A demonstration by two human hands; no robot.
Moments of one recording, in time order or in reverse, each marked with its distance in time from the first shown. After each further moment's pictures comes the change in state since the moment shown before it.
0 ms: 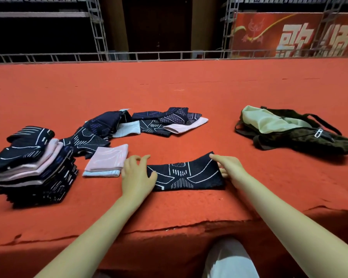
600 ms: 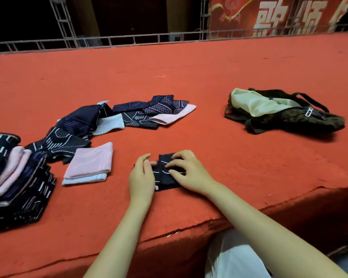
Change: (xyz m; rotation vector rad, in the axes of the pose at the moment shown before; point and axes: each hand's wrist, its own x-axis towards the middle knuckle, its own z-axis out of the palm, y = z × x) left_hand -0.002 0.026 0.028 -0.738 -0.014 -0.149; right_hand 0.005 0.042 0.078 -0.777 -0.080 -0.738
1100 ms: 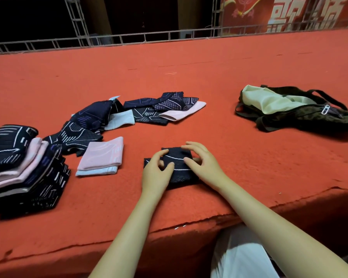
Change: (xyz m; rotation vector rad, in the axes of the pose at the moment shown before) left_hand -0.003 0.002 0.001 0.066 -0.115 -0.013; right_hand 0.000 0.000 -0.008 0.374 0.146 0.071
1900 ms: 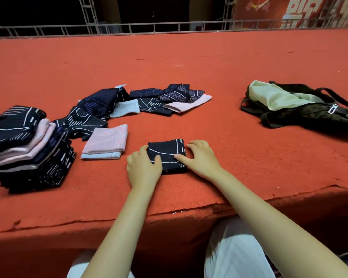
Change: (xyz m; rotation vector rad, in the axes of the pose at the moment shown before) left_hand -0.008 -0.019 -0.020 0.500 0.178 -0.128; right_hand 0.002 -0.005 0.014 -0.567 -0.158 0.127
